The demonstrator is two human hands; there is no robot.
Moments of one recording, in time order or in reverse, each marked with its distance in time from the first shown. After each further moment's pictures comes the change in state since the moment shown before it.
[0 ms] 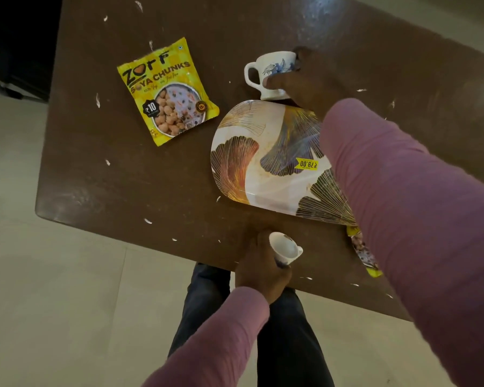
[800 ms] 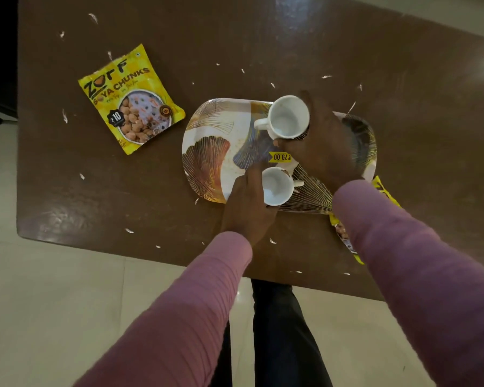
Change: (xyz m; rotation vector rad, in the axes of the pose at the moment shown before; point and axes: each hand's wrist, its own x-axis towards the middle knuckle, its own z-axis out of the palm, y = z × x) left_hand 0.058 0.060 -0.037 0.105 0.284 0.367; right_hand -0.097 0.090 -0.013 -0.107 0.276 -0.183
